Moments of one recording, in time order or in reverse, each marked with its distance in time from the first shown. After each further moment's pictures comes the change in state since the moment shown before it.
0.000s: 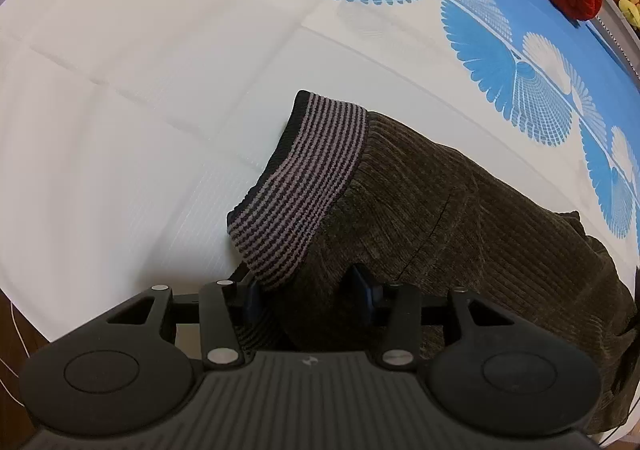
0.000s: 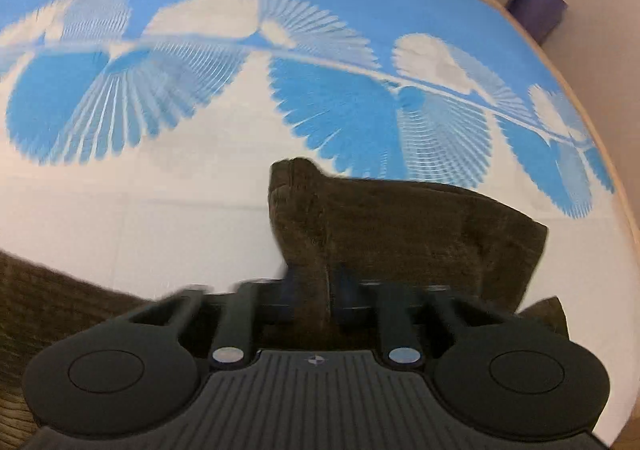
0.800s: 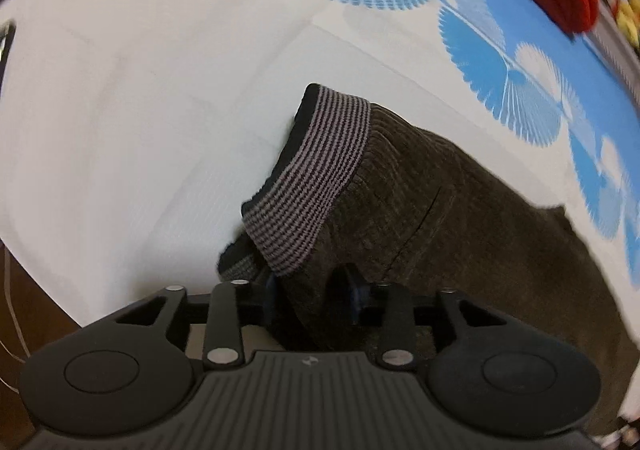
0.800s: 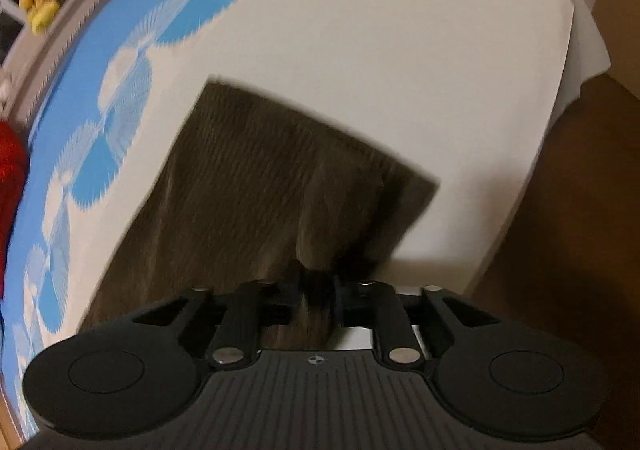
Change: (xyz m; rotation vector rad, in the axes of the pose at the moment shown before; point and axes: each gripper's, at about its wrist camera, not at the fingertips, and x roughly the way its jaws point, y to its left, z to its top) left arm -0.023 0.005 -0.029 -0.072 -0.016 -0.031; right arm -0.070 -0.266 -0.232 1.046 0.157 0.178
